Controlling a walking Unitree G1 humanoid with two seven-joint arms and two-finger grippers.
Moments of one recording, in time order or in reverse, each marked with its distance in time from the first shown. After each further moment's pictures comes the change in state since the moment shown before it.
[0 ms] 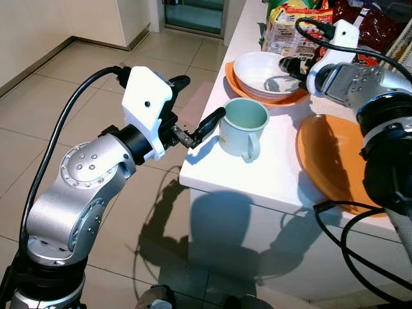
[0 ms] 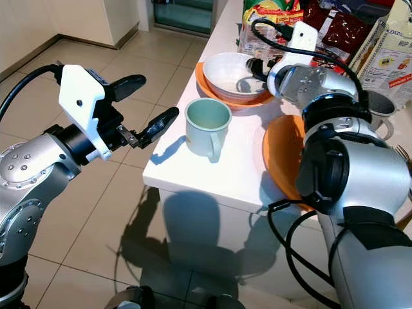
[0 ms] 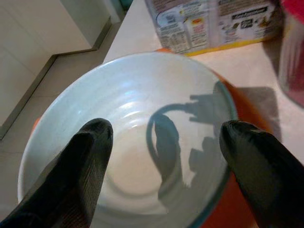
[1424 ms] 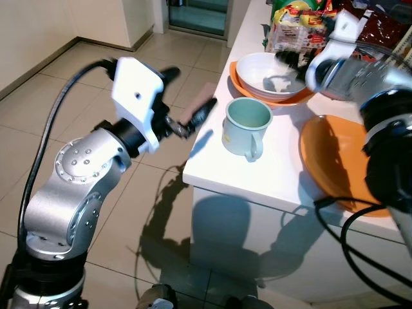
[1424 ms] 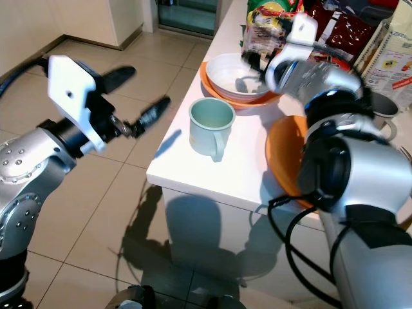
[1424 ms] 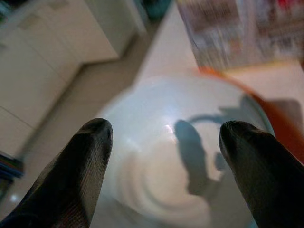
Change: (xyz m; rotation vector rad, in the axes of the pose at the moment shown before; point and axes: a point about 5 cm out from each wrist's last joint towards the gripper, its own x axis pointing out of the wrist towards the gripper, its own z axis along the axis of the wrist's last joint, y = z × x) left arm 0.000 0.015 0.002 -0.005 -0.031 0.103; right arm -0.008 0.009 0.025 0.024 -0.076 0.120
